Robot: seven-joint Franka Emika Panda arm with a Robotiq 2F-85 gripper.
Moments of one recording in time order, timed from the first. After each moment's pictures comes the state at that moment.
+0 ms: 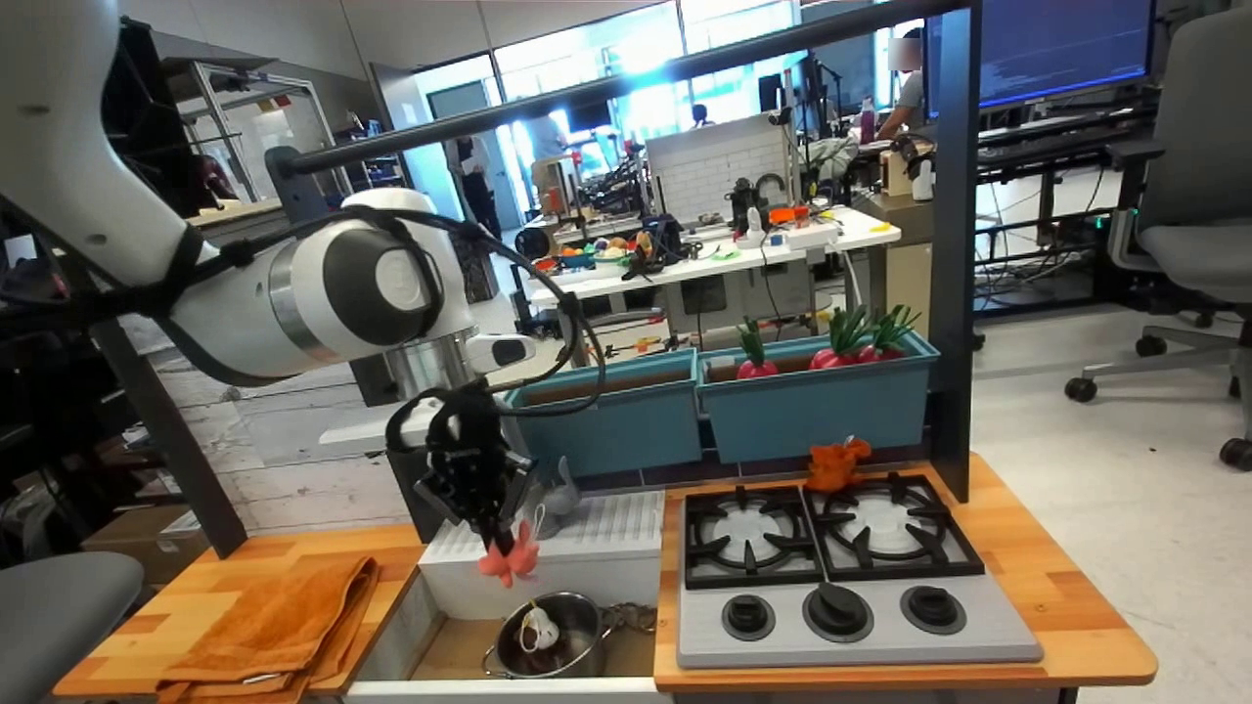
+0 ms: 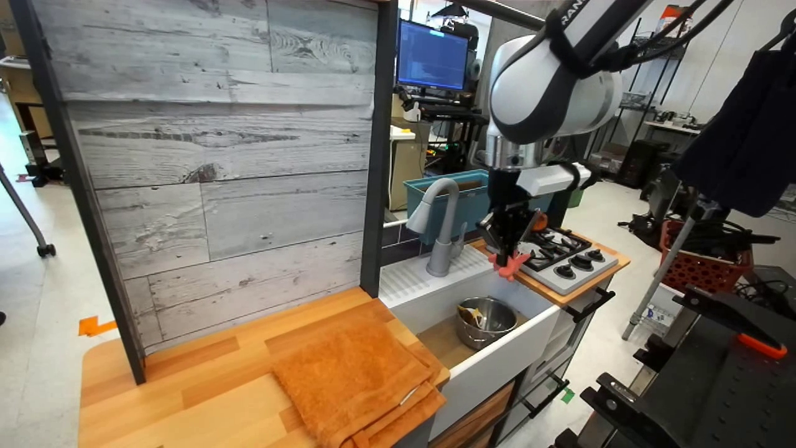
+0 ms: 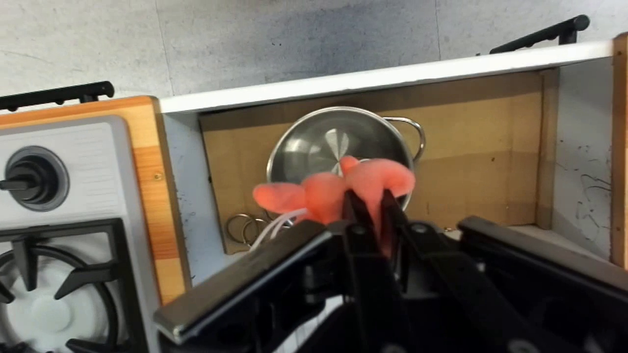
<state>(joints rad) -0.01 0.88 -0.08 -1.70 -0.08 2.42 0.07</state>
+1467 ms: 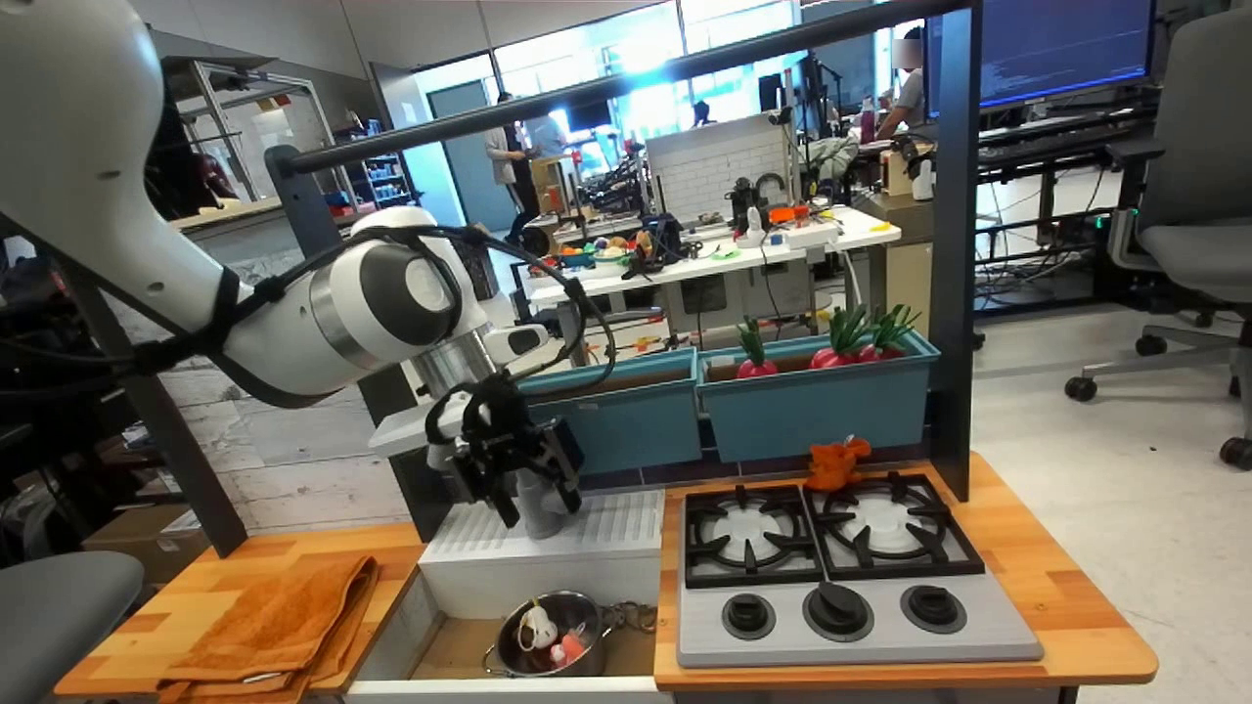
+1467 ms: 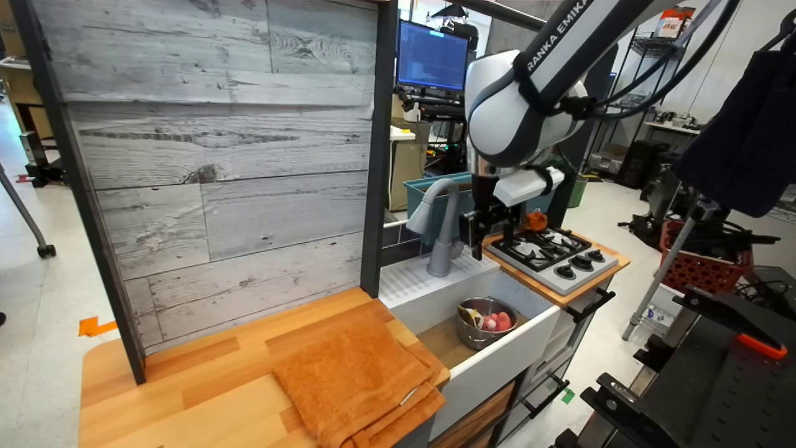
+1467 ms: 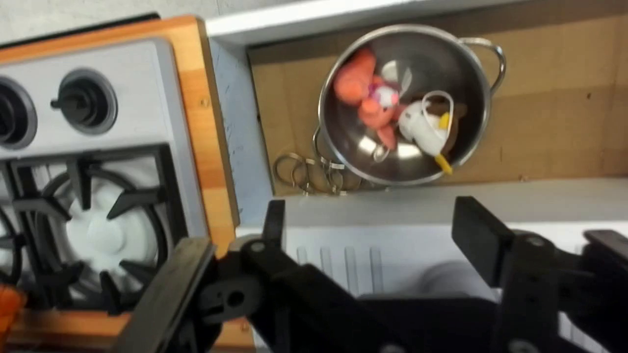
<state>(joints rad) 0.07 1.00 -0.19 -1.54 -0.15 2.44 0.15</state>
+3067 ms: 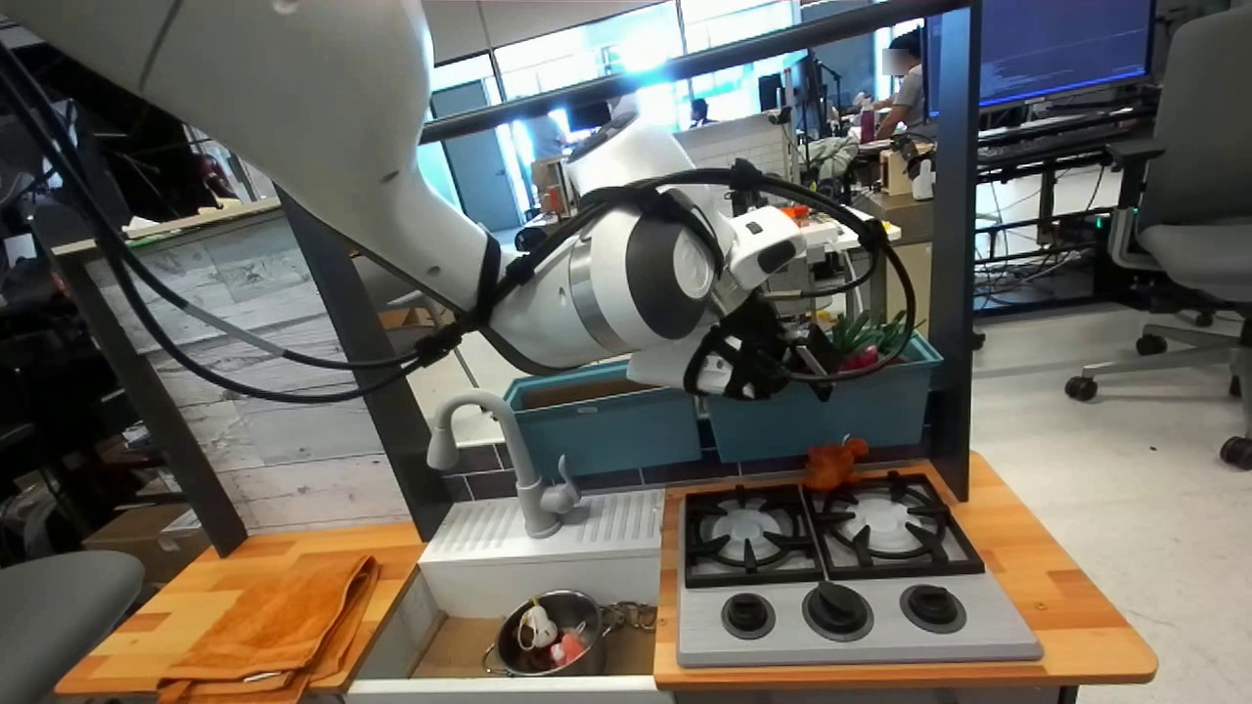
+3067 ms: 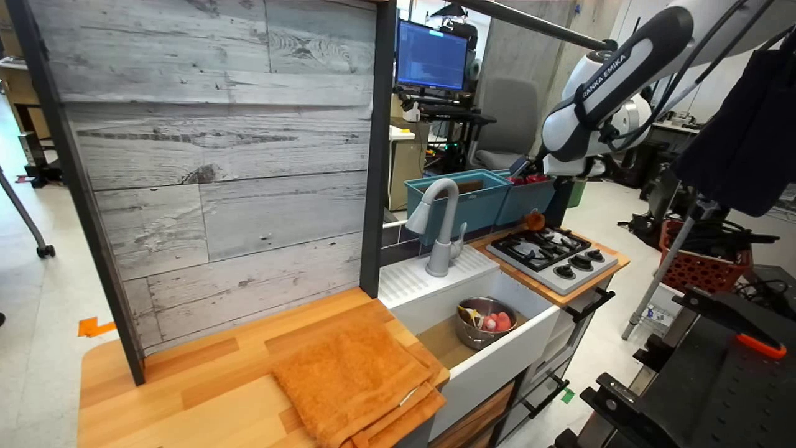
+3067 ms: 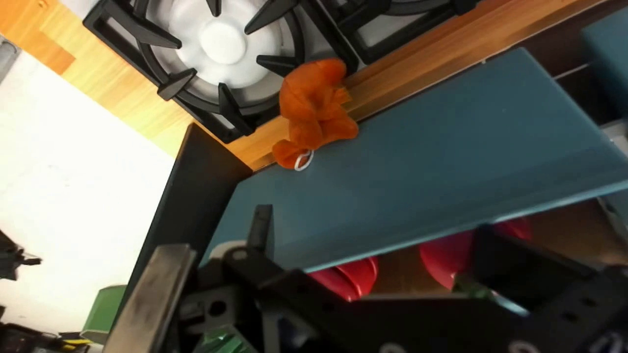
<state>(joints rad) -0.22 1.20 -0.30 -1.22 0.04 2.87 0.27</state>
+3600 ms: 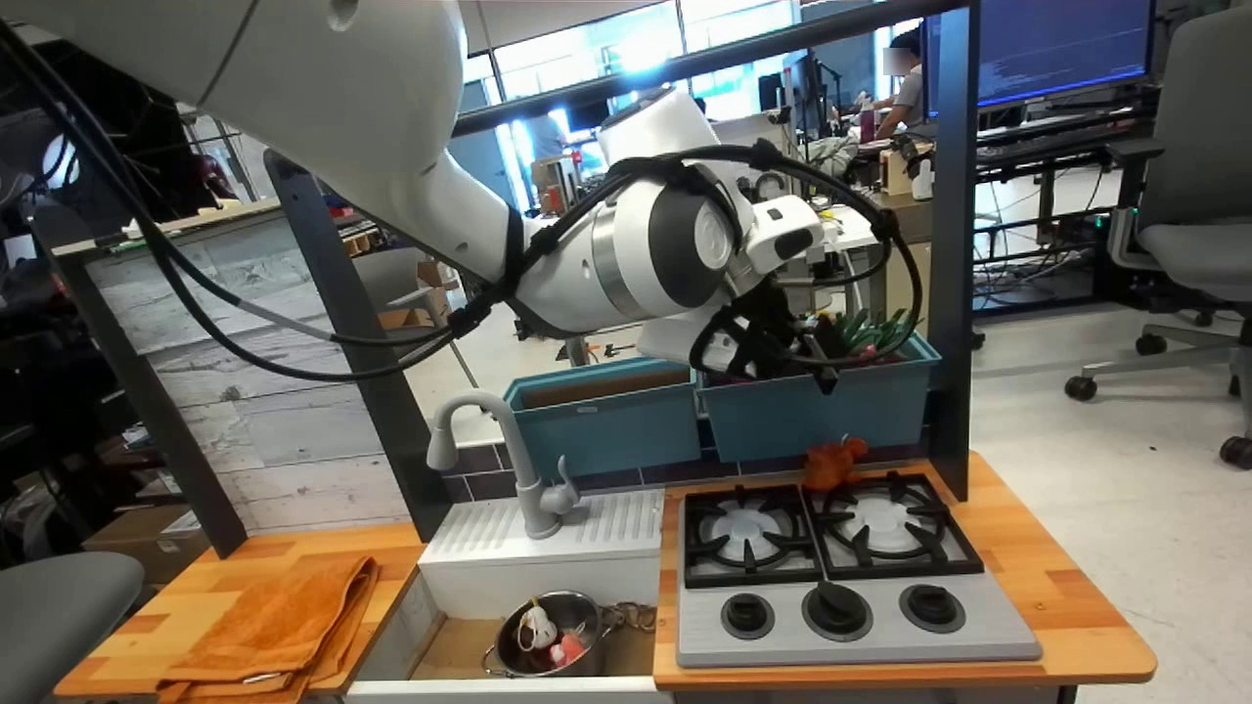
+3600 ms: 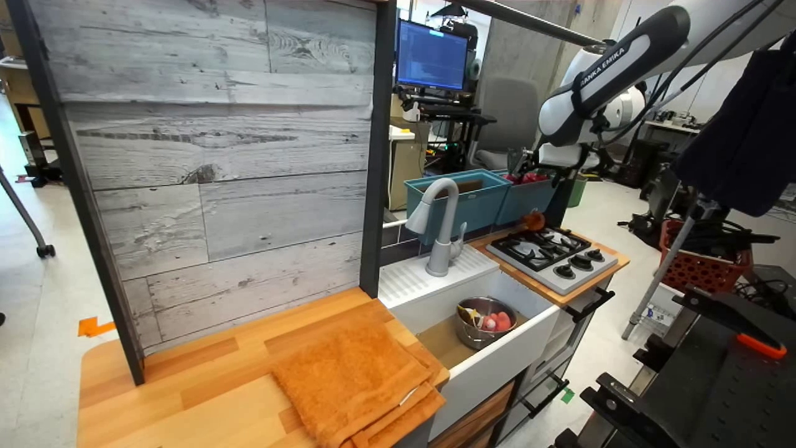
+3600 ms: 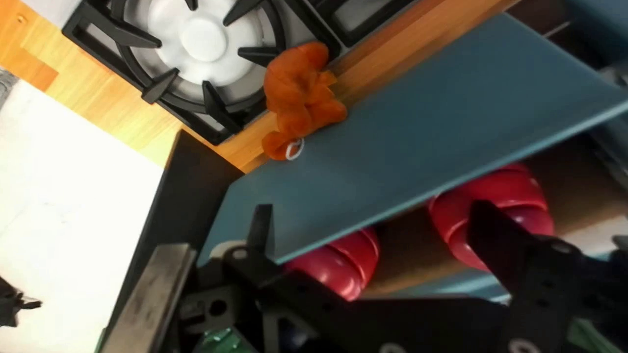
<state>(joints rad) -0.29 1.25 -0.23 -1.04 0.05 2.71 0.29</state>
